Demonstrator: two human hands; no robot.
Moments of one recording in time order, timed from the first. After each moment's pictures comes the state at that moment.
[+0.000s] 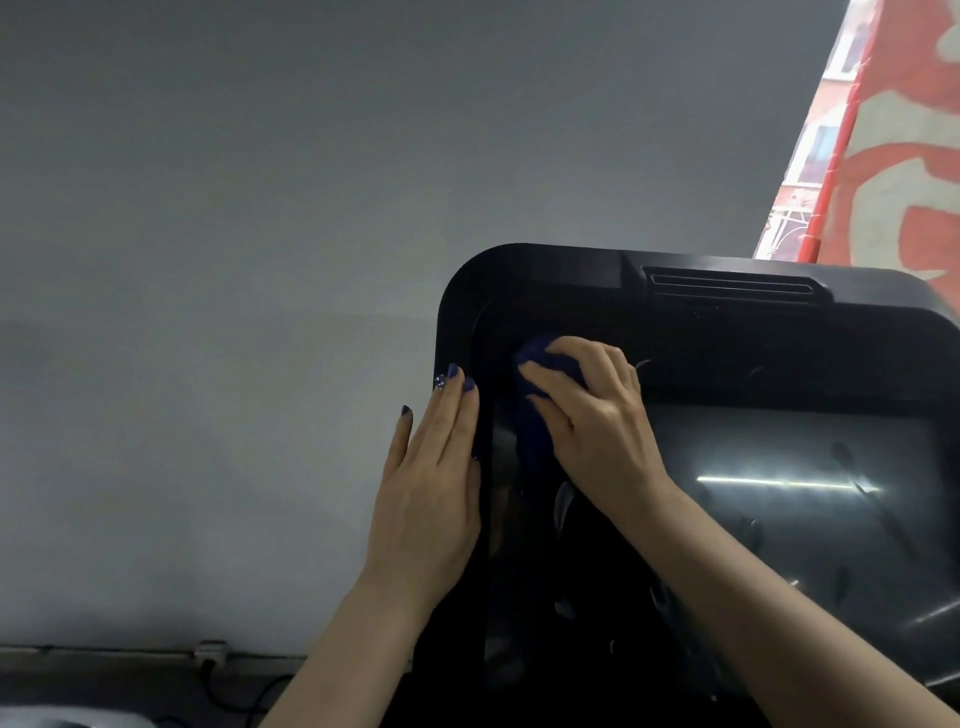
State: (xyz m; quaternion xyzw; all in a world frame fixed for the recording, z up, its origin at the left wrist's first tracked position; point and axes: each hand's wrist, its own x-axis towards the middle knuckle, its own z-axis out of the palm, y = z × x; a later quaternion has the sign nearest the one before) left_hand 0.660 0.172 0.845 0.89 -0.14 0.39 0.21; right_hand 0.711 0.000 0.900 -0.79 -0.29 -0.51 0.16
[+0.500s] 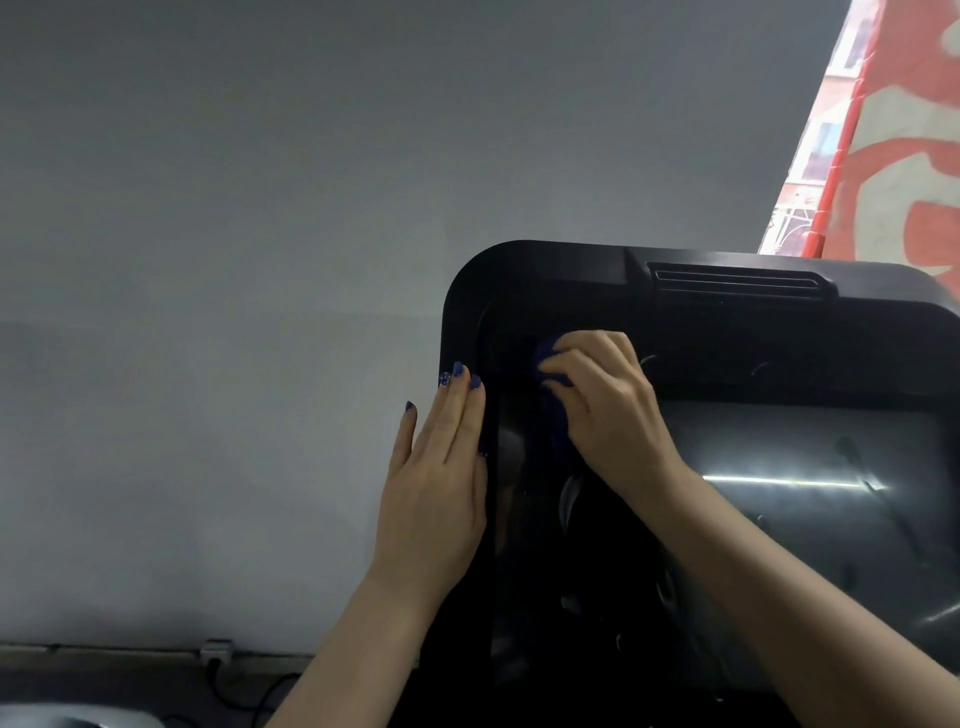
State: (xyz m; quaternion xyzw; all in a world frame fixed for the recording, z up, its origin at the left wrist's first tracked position) left_hand 0.662 0.171 0.840 0.88 -0.14 0.41 0.19; right_hand 0.715 -0.004 0.911 -0.78 -0.34 -0.49 0.20
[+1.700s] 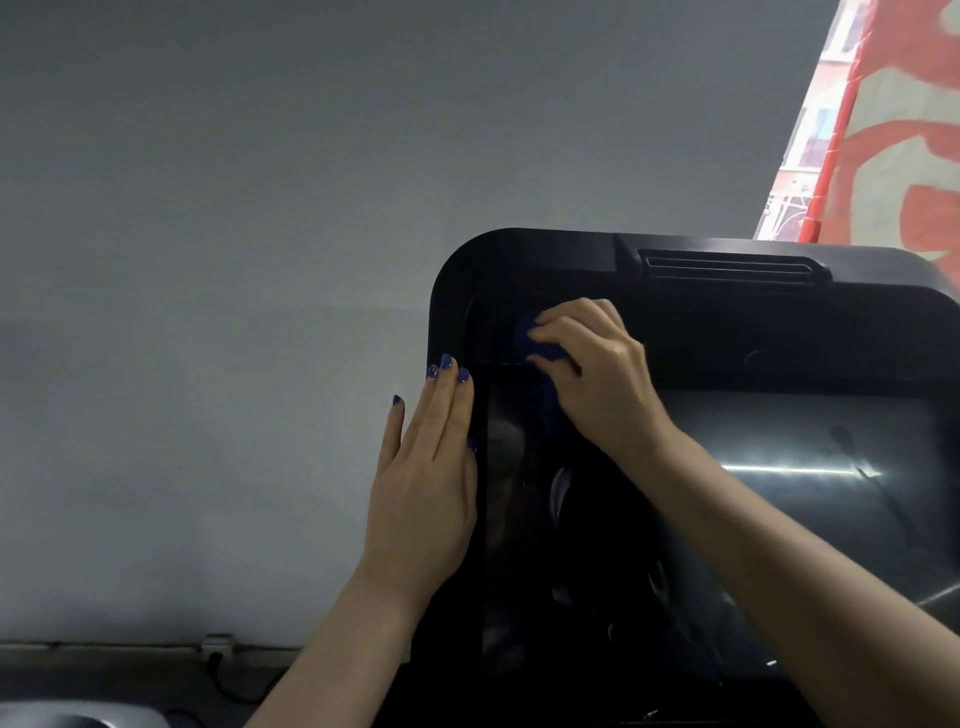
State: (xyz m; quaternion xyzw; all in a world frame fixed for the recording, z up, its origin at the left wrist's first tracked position) left_hand 0.663 0.171 0.838 0.88 -0.14 0.41 0.18; right_hand 0.732 -0.007 0.924 -0.77 -0.35 -0.48 0.23
